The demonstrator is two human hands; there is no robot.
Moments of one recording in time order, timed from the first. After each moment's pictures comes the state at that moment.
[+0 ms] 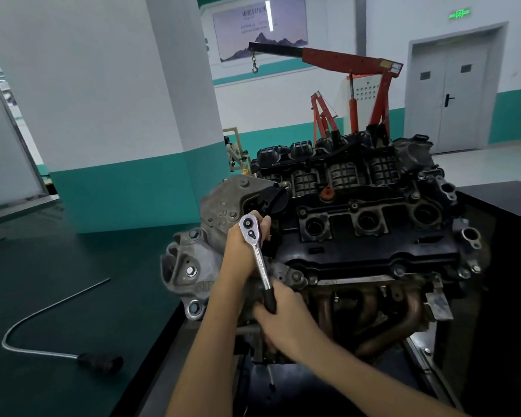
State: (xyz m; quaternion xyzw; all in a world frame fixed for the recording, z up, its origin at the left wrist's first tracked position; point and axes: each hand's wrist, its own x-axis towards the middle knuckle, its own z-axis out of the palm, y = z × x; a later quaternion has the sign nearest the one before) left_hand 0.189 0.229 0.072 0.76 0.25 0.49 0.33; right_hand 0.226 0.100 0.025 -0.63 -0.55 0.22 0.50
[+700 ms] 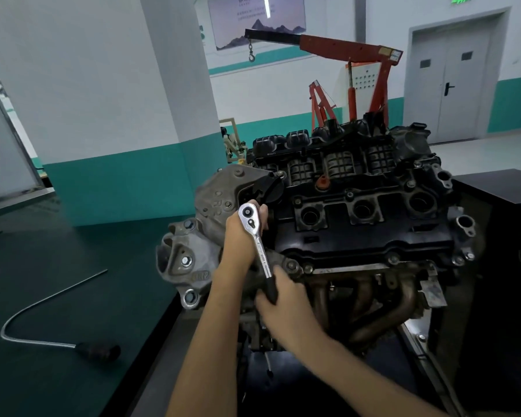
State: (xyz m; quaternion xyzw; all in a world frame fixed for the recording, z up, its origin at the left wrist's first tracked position) left_hand 0.202 0.228 0.074 0.75 0.30 0.51 0.31; right_hand 0.229 0.101 0.009 -0.64 -0.54 0.14 0.53
